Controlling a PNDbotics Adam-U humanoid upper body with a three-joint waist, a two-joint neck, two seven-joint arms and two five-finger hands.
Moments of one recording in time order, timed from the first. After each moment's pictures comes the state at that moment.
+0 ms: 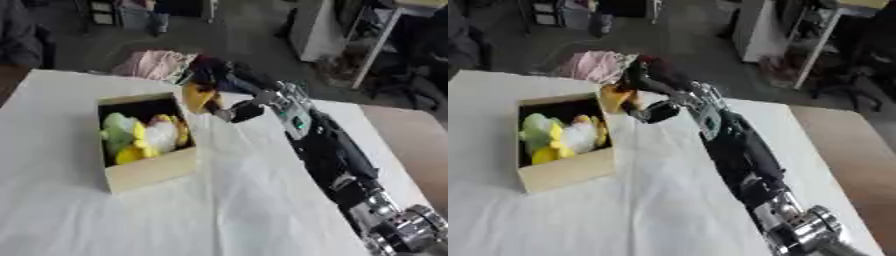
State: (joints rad) left arm -0.38 0.26 -0.14 -1.98 0.23 -0.27 -0.17; right arm -0.89 -0.41 -0.05 -0.99 0.79 -0.88 0.18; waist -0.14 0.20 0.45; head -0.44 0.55
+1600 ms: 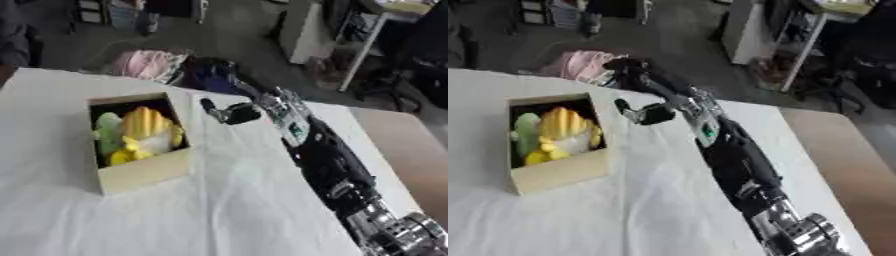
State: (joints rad) left arm -0.34 0.26 -0.14 -1.98 0.21 -0.25 -0.18; right arm -0.82 -0.46 -0.04 -1.10 0.50 -0.85 0.20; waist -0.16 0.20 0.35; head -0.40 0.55
